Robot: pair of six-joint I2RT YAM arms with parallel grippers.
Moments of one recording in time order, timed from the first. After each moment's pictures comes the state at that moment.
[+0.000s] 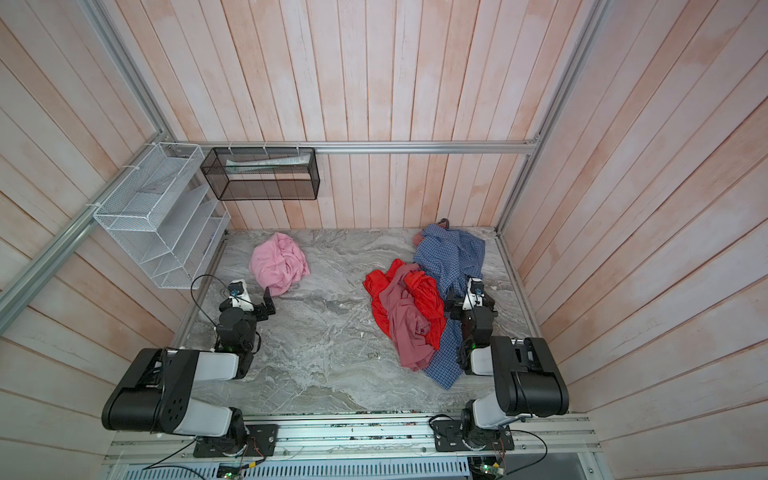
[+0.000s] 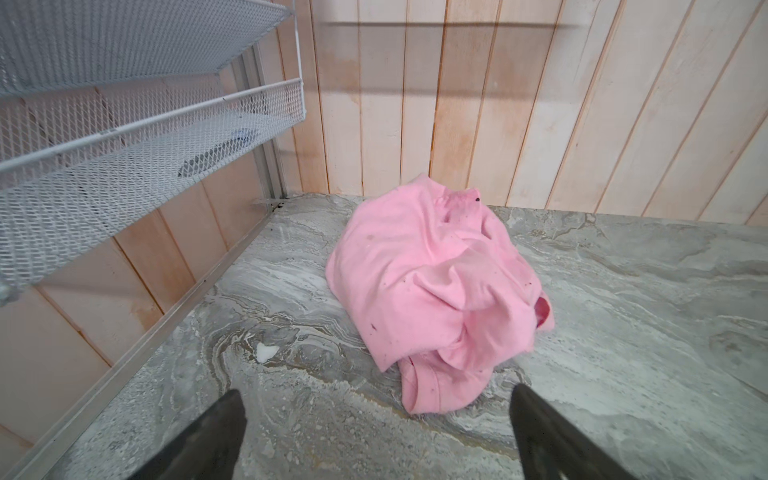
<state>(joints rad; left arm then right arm) -0.04 1.50 0.26 1.08 -0.21 -0.02 -0.01 1.51 0.23 1.14 0.06 0.02</state>
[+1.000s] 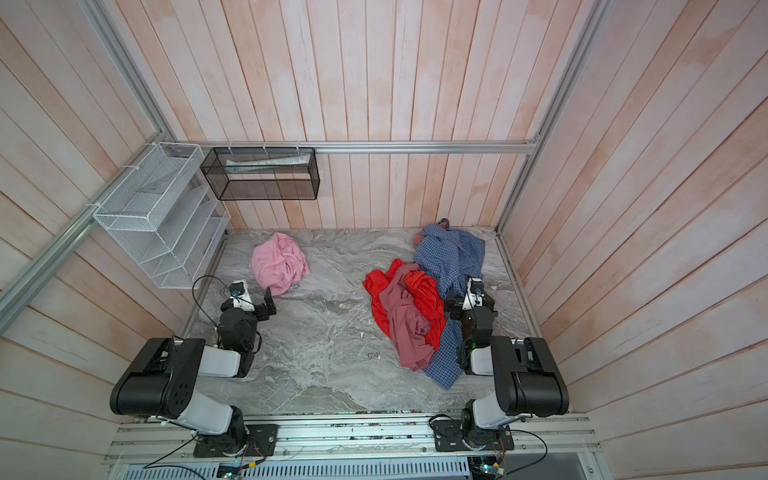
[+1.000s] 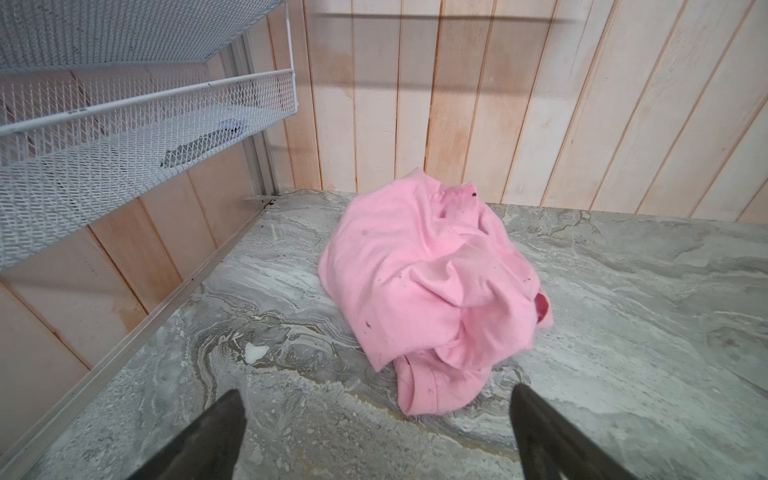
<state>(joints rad) -0.03 1.55 0.26 1.13 -0.19 -0.03 -0.01 1.51 0.23 1.14 0.06 0.01</state>
